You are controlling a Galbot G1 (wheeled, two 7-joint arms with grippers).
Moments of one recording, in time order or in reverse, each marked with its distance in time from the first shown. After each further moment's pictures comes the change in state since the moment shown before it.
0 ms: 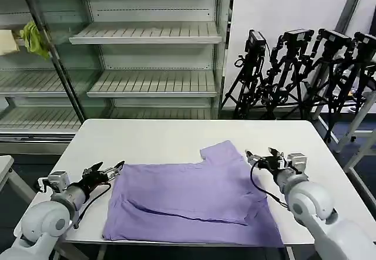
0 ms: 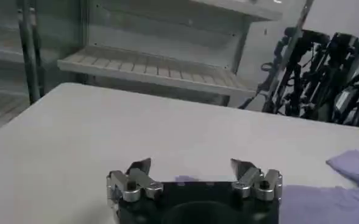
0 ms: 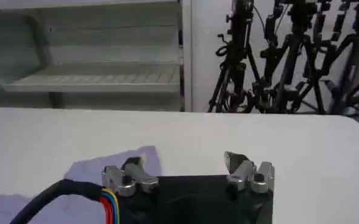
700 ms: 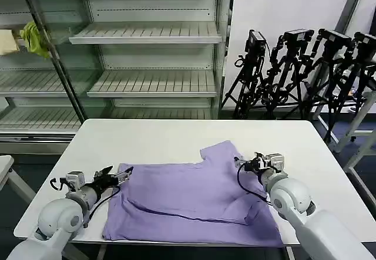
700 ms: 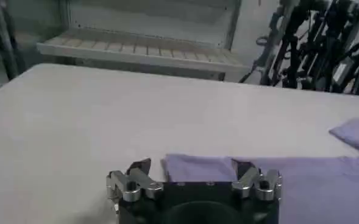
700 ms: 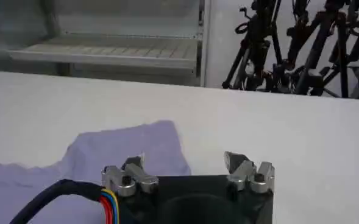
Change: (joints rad) left arm -0.061 0.004 0.130 0.074 0.074 0.001 0.013; right arm 0.073 0.031 -0.124 -0.103 -0.046 0.000 -0.025
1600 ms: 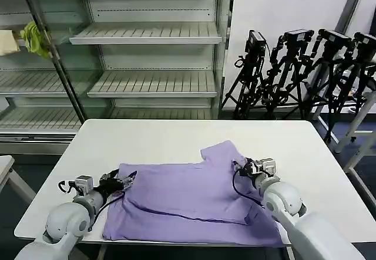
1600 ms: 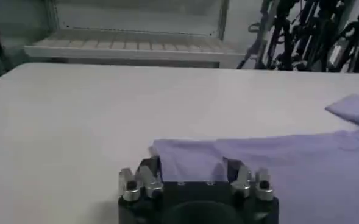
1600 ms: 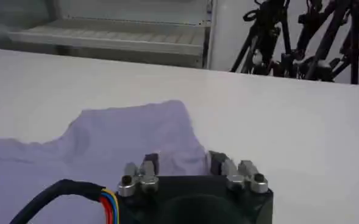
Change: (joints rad) left arm 0.004 -0.001 0.037 0.005 0.076 -0.004 0.019; right arm -0.014 0.027 -0.016 -0.039 -0.053 0.003 -0.021
